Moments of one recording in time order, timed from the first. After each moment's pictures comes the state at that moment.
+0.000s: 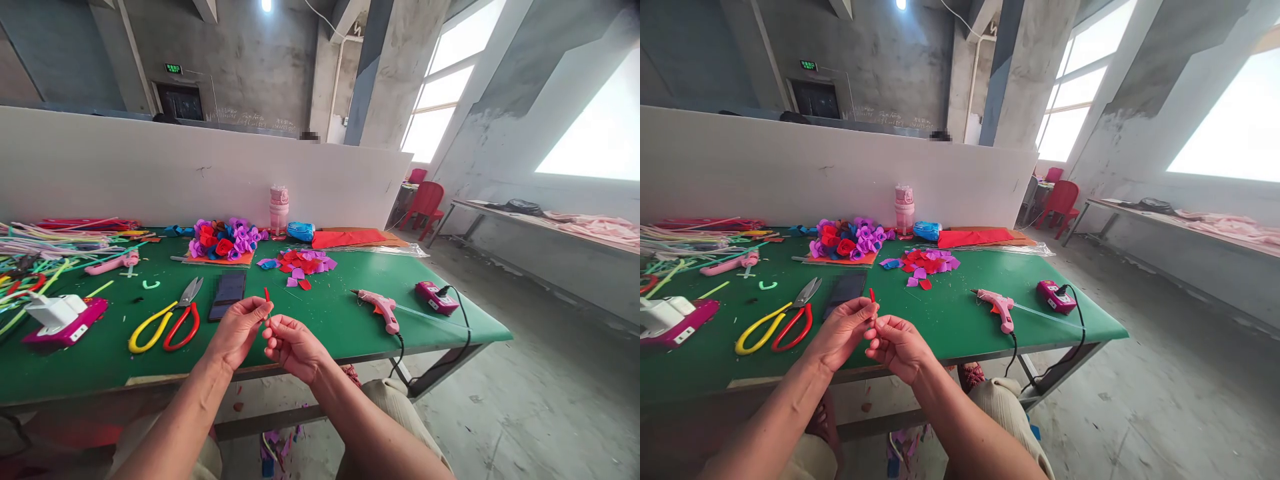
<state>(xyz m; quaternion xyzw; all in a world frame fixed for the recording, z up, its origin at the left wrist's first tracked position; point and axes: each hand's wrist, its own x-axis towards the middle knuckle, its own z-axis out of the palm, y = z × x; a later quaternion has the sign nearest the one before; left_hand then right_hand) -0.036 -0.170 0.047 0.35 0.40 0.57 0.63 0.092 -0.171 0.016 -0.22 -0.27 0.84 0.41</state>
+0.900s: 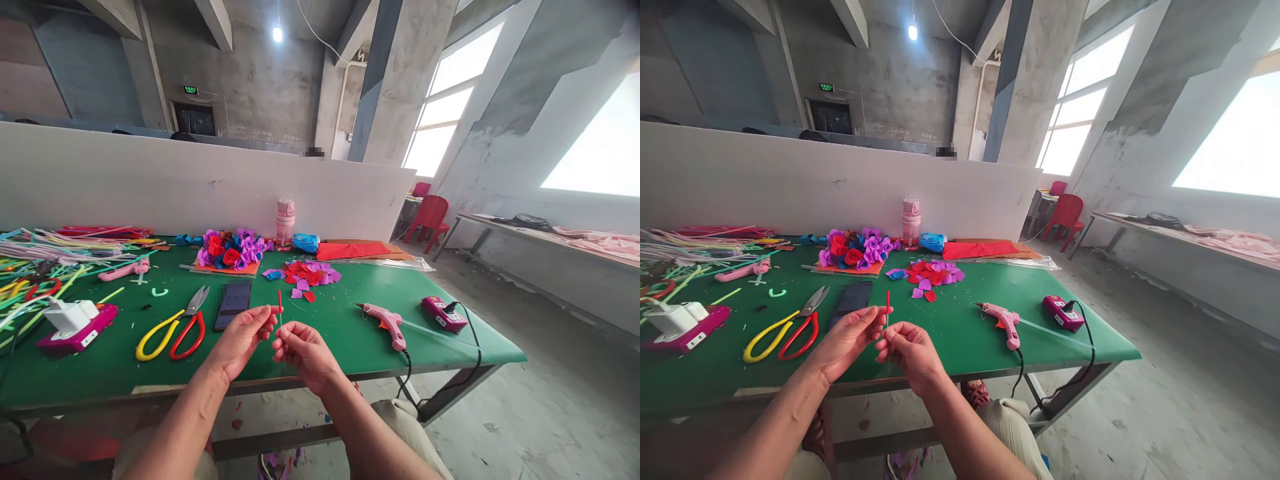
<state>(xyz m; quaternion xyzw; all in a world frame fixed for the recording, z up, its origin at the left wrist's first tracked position) -0.050 -0.165 0.043 0.40 0.39 0.54 0.63 0.099 -0.170 0.020 -0.25 -0.38 0.76 0.46</state>
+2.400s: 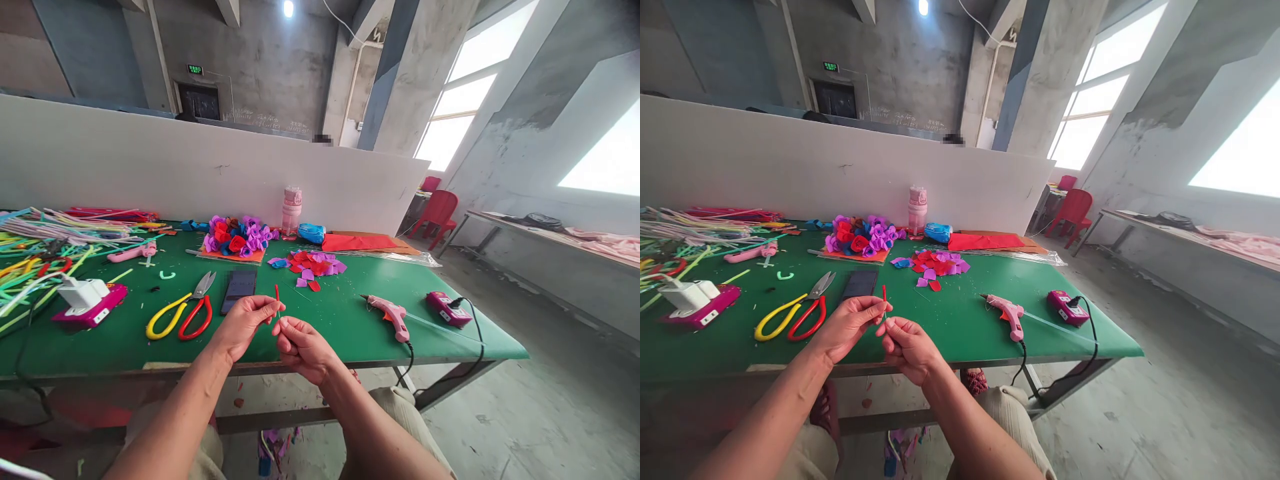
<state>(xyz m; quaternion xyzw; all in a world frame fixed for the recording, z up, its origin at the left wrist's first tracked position) -0.053 -0.169 0.048 0.46 0.44 0.52 0.57 0.094 -0.173 0.014 -0.22 -0.38 0.82 0.36</state>
